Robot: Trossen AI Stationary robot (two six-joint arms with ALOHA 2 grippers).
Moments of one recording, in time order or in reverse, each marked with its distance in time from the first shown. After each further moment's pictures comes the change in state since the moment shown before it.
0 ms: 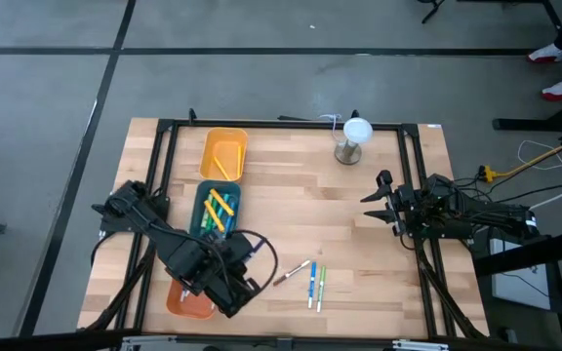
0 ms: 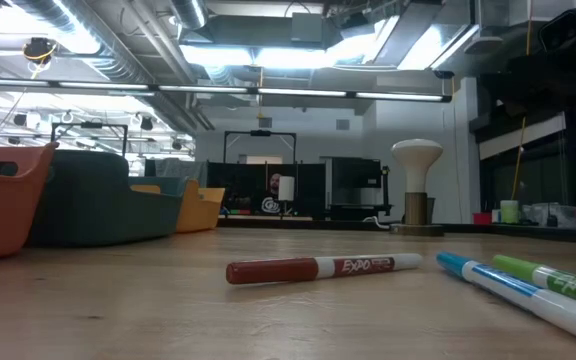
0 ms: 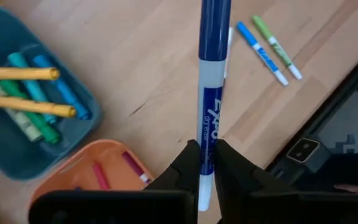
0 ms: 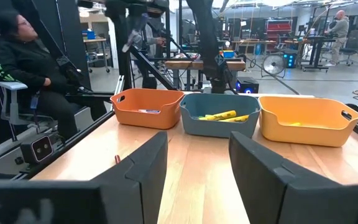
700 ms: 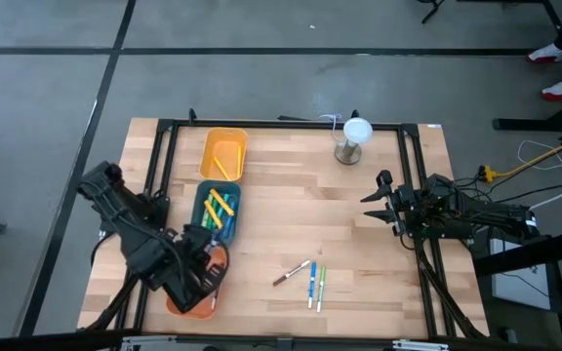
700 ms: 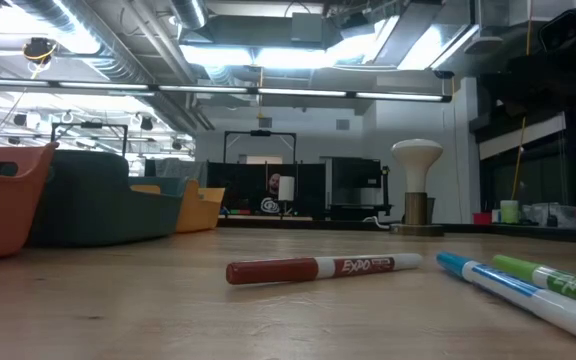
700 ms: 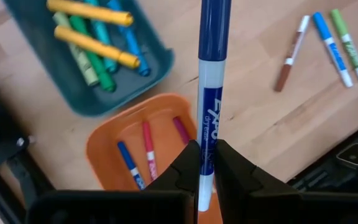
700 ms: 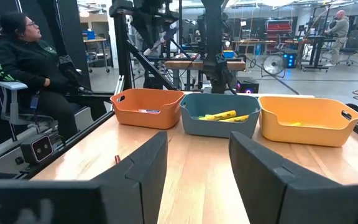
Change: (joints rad) left arm -0.127 -0.280 -0.416 0.000 -0.011 -0.369; right arm 0.000 0.000 0.000 0.000 0.000 0.000
